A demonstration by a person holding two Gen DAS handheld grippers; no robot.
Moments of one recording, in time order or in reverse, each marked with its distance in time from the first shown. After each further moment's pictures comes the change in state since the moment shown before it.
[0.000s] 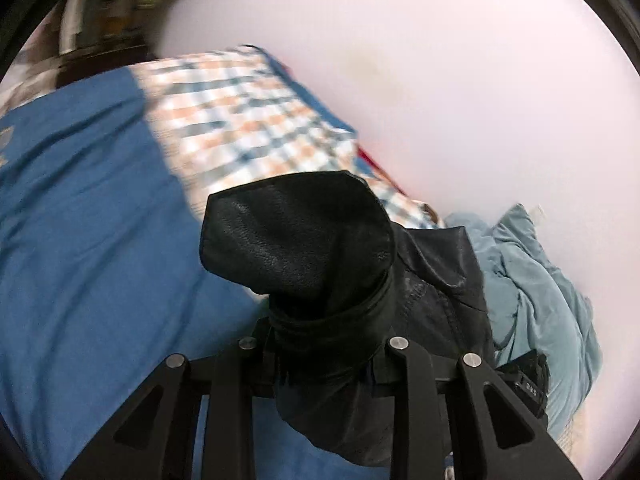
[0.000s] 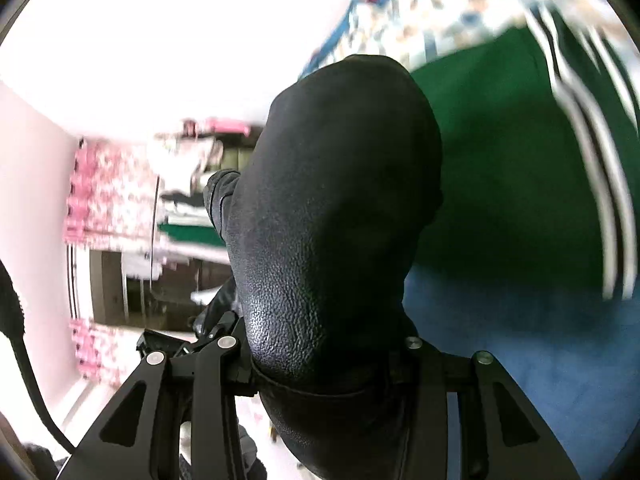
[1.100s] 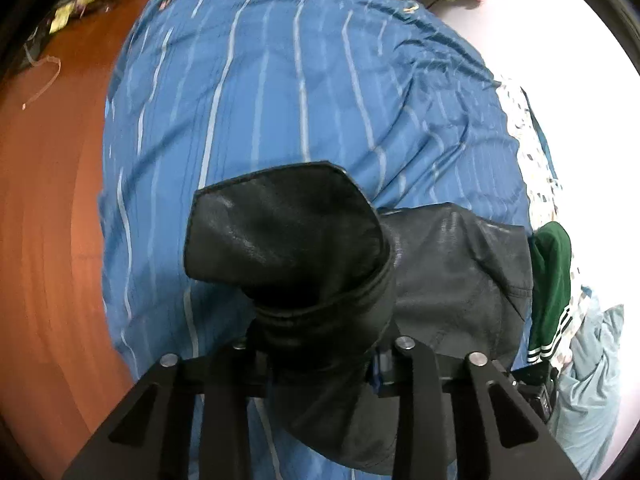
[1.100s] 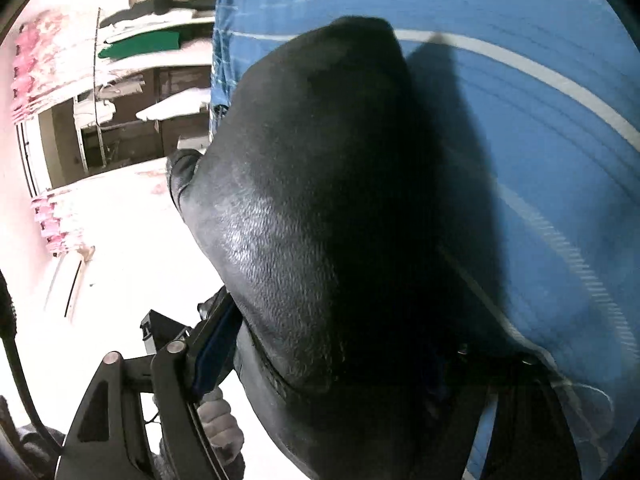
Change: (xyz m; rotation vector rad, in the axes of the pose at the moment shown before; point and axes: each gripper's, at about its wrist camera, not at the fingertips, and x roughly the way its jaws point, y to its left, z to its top) left arm -0.282 0.299 -0.384 -0.620 -0.066 0.461; right arm 0.206 -0.128 -0.391 -0.026 0.666 -0.082
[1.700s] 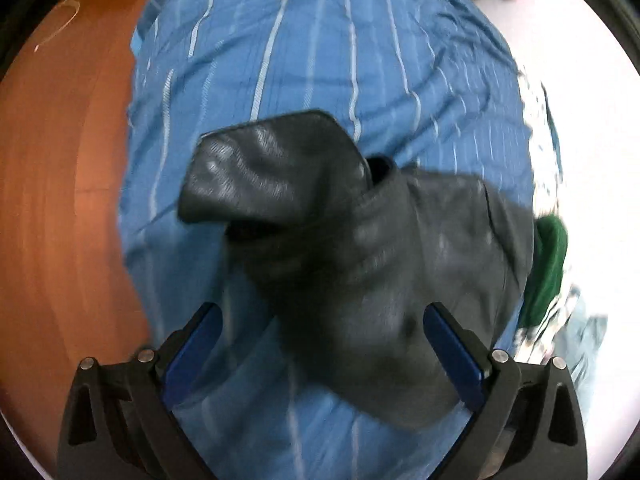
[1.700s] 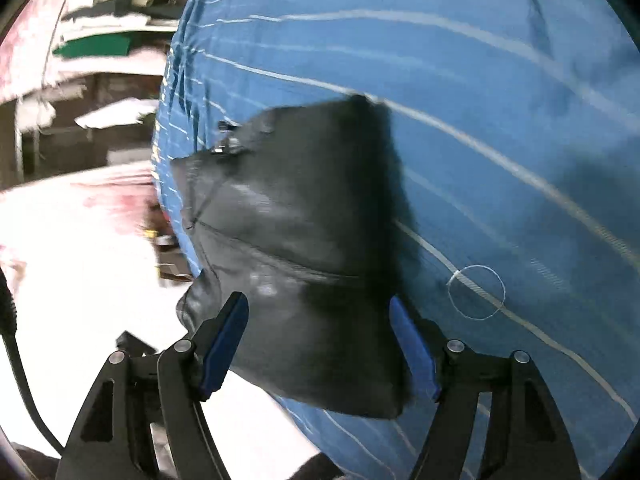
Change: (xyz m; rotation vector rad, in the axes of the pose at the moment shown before) left arm -0.001 0.036 -0.037 -0.162 0.137 -0.065; right arm -0.098 0.025 -0.039 0.038 -0.039 -0.275
